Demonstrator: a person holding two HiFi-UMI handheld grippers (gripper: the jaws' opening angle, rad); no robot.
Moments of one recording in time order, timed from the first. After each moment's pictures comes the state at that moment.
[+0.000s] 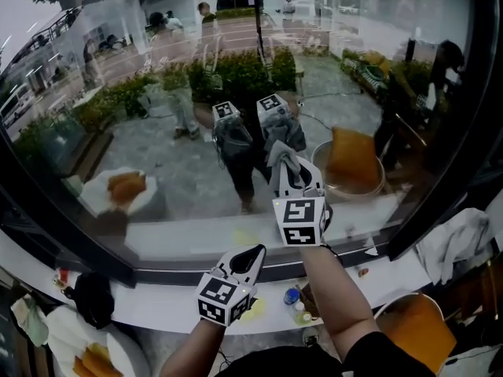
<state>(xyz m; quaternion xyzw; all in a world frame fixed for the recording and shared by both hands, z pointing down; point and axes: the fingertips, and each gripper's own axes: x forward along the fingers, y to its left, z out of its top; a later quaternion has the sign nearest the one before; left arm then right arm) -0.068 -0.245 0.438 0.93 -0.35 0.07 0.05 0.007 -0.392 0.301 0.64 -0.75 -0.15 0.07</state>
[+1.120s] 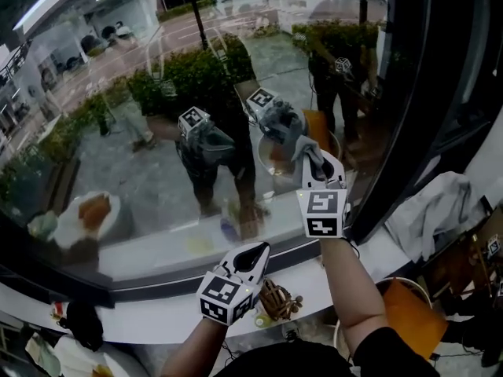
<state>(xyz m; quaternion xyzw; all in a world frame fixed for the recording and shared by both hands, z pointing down) 0.221 -0.246 0.454 0.96 -0.25 0.11 0.05 0.378 -0.382 0.337 0.73 -0.67 -0.10 0.09</state>
